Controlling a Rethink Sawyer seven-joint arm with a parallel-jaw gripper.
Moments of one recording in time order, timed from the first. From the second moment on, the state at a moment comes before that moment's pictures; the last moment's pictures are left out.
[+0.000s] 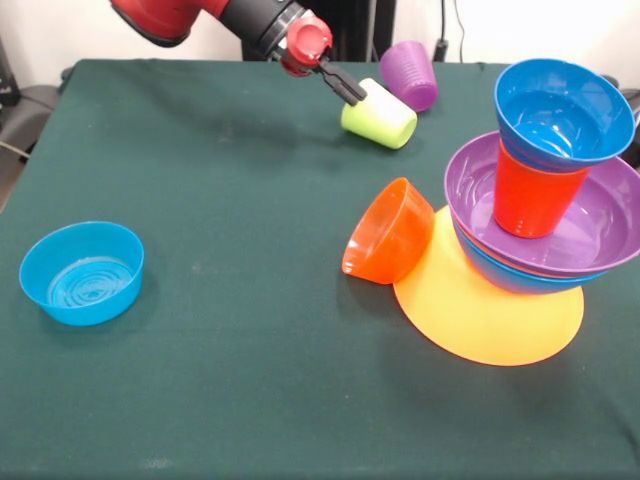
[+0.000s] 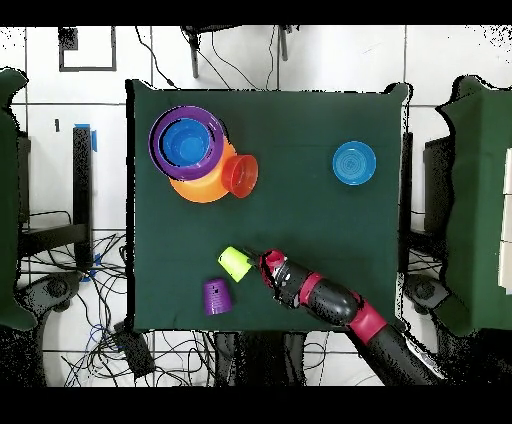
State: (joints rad) arm -1.53 0.12 0.79 2.05 -0.65 0.33 2.33
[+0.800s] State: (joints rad) arm -1.63 0.22 0.73 2.05 -0.73 0.33 2.33
